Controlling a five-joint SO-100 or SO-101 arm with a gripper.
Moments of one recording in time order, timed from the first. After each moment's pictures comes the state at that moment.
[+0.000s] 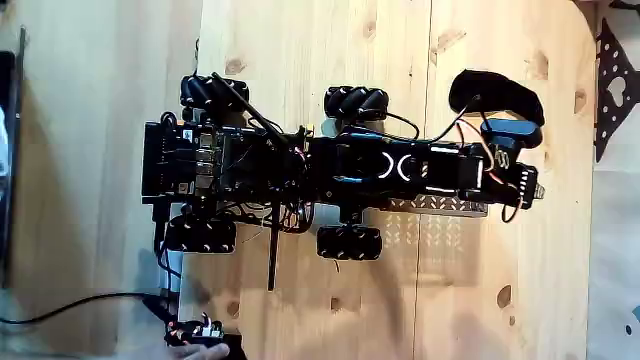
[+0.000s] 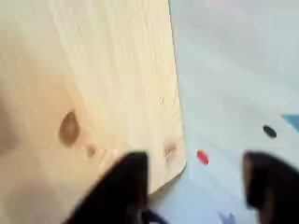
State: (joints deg) arm 7.3 142.3 118.9 68.2 3.2
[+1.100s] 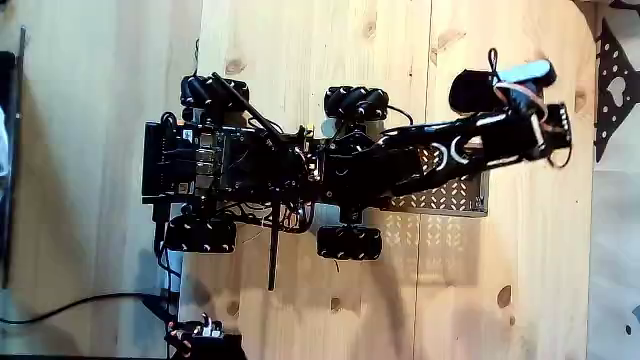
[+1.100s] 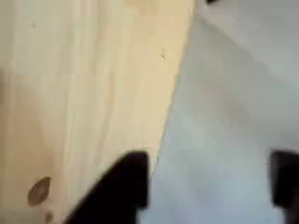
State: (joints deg) arm -15.6 112.9 83.4 86.8 0.6
